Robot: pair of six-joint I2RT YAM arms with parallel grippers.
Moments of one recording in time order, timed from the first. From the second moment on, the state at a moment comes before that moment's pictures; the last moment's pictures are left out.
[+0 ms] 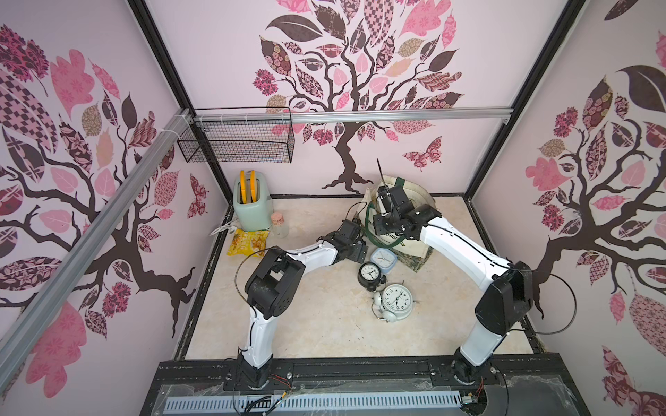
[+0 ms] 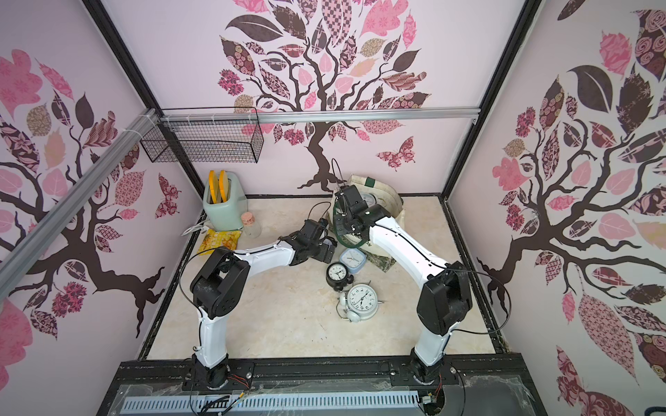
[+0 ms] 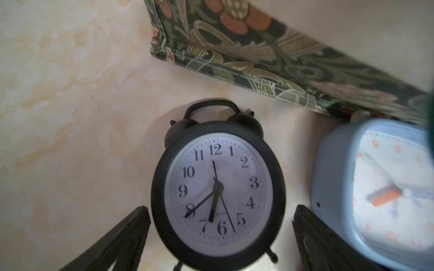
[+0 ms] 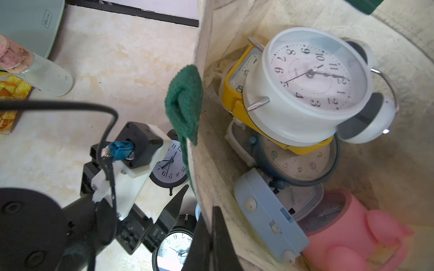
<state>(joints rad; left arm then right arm) -0.64 2.05 1.40 -0.23 -0.14 -0.15 0.54 1.73 1.62 -0.73 0.18 0.26</state>
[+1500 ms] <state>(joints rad) -0.65 1.01 0.76 -0.01 0.01 -0.15 0.54 1.53 1.63 -0.72 -0.07 0.35</state>
